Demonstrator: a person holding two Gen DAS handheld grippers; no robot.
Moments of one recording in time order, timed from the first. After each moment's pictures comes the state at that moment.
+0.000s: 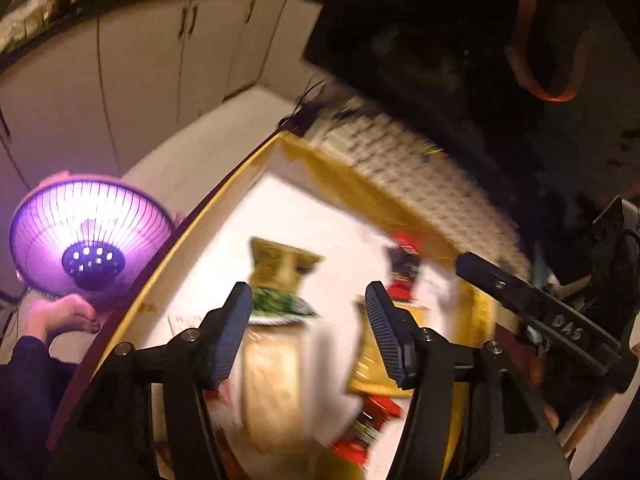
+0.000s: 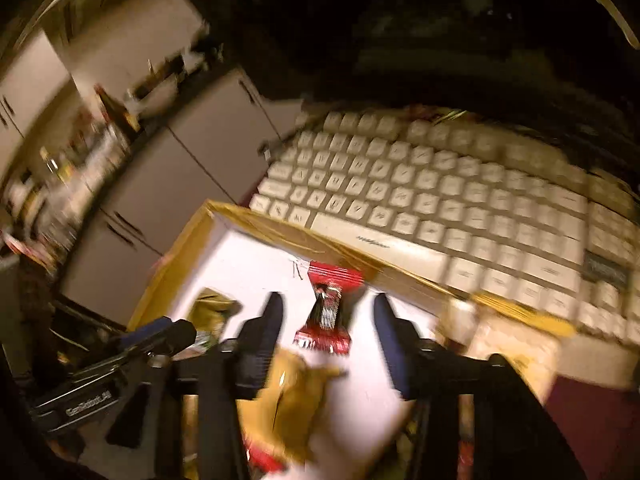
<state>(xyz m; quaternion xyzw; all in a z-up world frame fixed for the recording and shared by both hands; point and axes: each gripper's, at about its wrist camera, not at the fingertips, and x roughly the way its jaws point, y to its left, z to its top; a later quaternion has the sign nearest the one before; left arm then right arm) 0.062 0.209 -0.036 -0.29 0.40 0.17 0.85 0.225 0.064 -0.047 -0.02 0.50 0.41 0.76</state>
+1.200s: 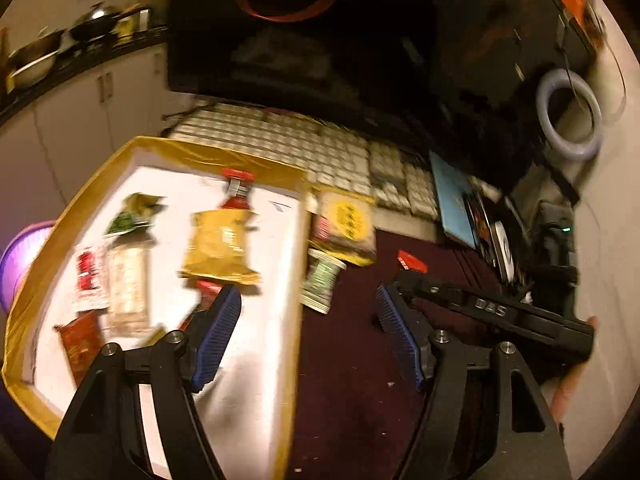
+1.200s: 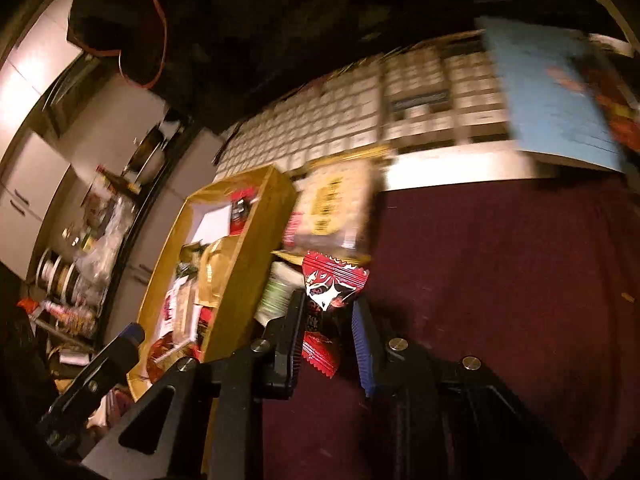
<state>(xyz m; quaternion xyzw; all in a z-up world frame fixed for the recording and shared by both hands) 0.038 0.041 -0.012 -0.16 0.39 0.07 0.91 0.176 -0.124 -0.089 0.13 0.51 0.36 0.77</state>
